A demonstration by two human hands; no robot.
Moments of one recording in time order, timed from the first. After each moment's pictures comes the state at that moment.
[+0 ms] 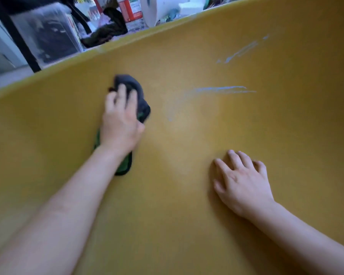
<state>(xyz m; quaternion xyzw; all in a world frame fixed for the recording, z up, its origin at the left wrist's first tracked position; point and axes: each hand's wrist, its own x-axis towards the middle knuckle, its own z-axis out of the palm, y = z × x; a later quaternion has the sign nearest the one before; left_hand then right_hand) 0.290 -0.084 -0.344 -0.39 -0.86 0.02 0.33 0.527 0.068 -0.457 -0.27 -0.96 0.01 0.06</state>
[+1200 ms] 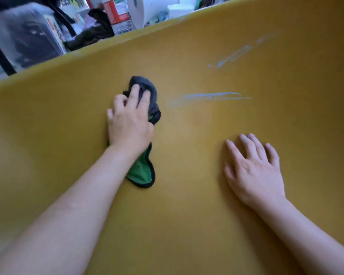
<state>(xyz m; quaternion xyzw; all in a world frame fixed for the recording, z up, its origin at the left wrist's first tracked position) 0.309 -0.023 -0.342 -0.36 -0.90 0.01 0.26 0.511 0.129 -0.466 -0.31 -0.93 0.00 0.22</state>
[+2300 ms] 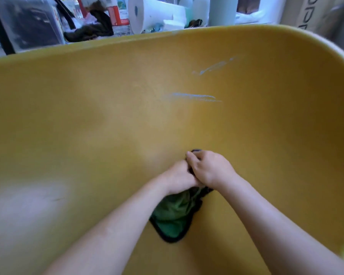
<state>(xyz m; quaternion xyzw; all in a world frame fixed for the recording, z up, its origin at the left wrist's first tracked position) 0.451 -0.017 -0.422 -0.45 -0.78 -0.29 -0.31 0.530 0.067 -0.392 -0.30 -0.92 0.26 0.03</state>
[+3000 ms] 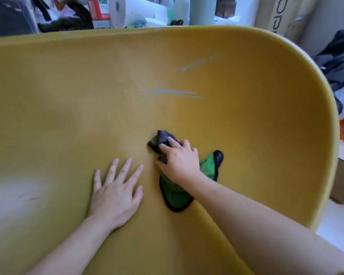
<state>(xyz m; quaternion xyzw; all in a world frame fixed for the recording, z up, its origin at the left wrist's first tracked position) 0.432 -0.122 -0.466 -0.40 -0.92 -0.01 0.03 0.499 0.054 -0.455 -0.22 -0.97 0.01 0.13</state>
